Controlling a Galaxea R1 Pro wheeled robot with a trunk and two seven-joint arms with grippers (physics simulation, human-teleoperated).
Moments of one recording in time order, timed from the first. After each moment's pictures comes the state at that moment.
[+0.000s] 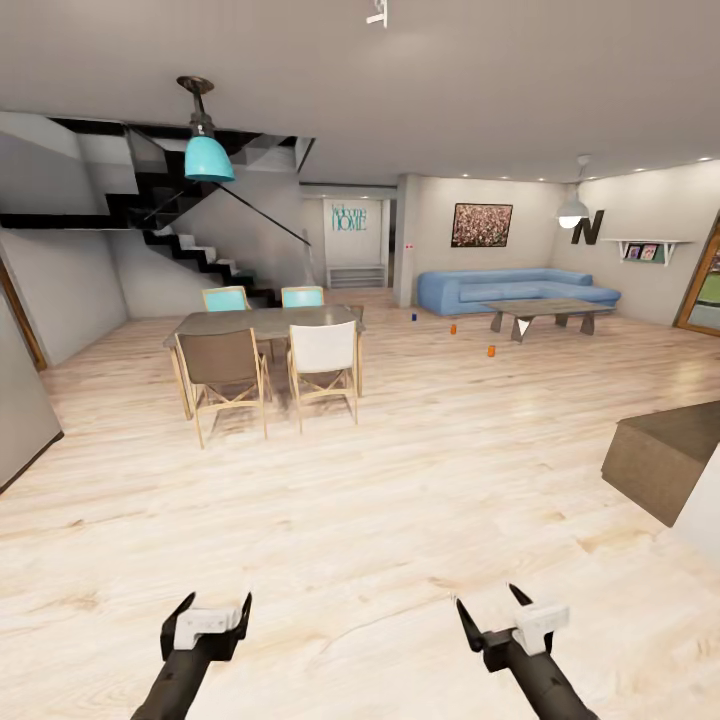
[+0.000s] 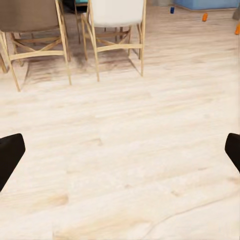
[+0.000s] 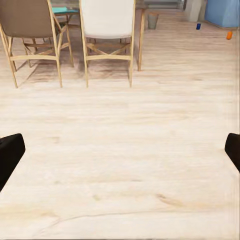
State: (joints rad) left arm 0.07 0.01 0.00 -1.35 0.01 -0.10 0.00; right arm 0.12 -0.04 -0.02 -1.44 0.01 -0.10 0.23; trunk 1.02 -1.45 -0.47
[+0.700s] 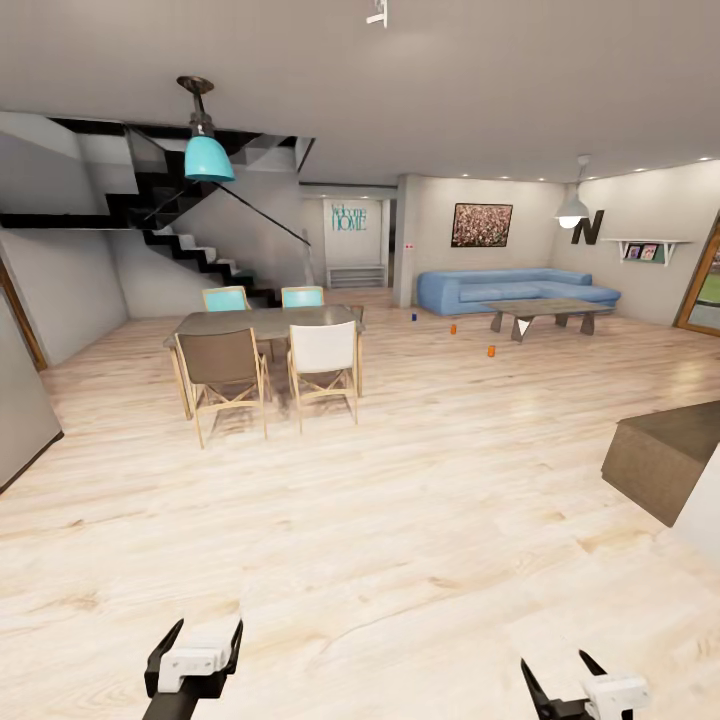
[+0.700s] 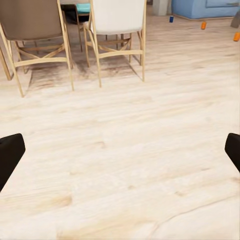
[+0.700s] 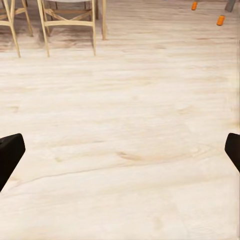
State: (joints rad) left arm 0.14 0.03 0.00 -1.29 0.02 -0.27 -0.01; right arm 0.19 -0.09 -0.22 -1.24 0.00 -0.27 0.30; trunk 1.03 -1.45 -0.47
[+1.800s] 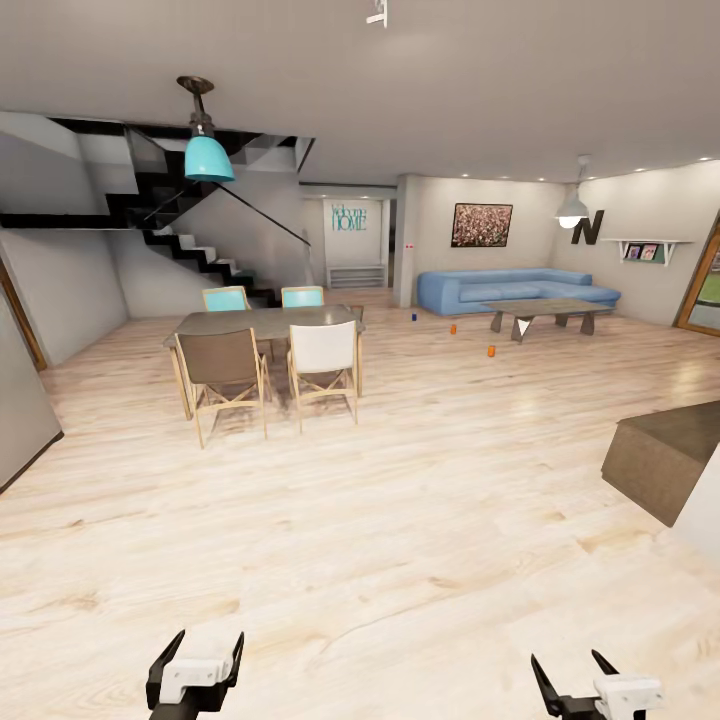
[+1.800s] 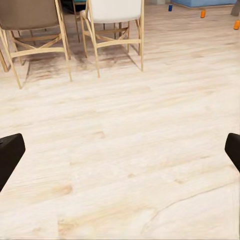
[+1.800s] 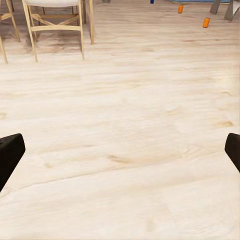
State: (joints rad) left arm 0.14 0.03 0.00 -1.25 0.00 -0.28 -0.01; right arm 0.19 -0.08 -0.27 -1.25 0.00 -0.27 0.30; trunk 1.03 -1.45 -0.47
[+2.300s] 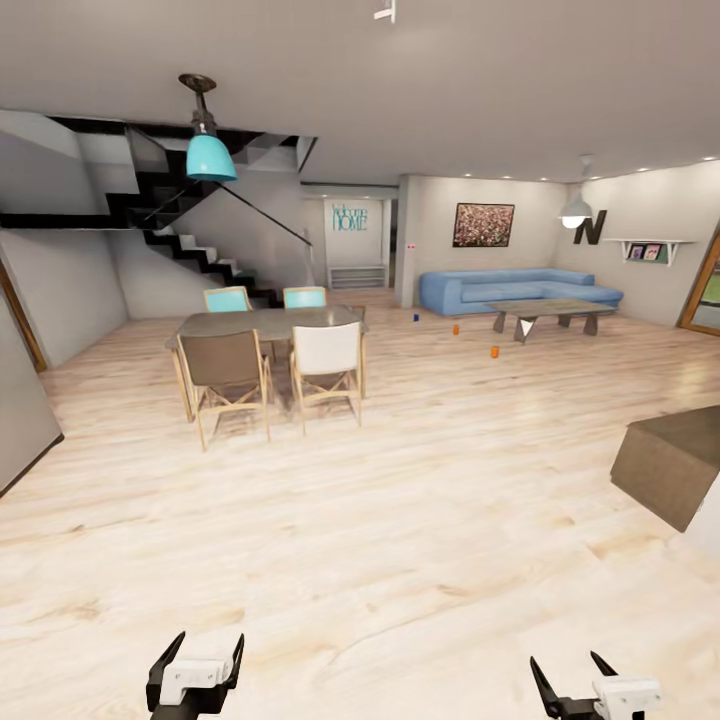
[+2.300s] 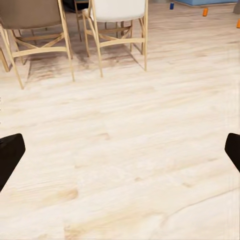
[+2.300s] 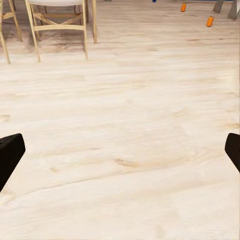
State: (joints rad) left arm 0.14 0.03 0.00 -1.24 0.00 -0.28 -0.01; right arm 0.19 -0.08 -0.27 -1.25 0.00 -0.27 0.29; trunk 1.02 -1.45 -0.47
